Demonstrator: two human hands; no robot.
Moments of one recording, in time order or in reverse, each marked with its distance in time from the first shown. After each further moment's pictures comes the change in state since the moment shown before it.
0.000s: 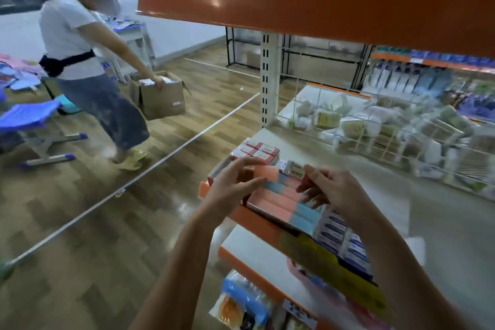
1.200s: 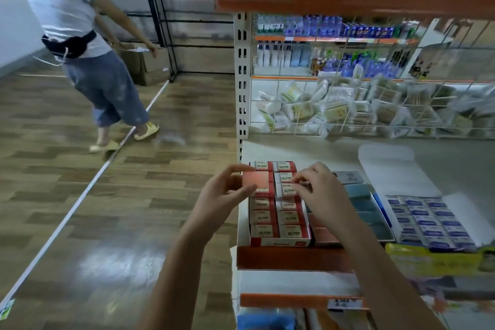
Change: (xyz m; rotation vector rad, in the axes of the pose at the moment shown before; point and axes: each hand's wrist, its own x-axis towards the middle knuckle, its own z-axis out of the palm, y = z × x) left_hand 0.134 -0.052 -0.129 -0.066 -0.542 0.031; right_hand 0.092 0.024 0.119 -0.923 0.640 0.145
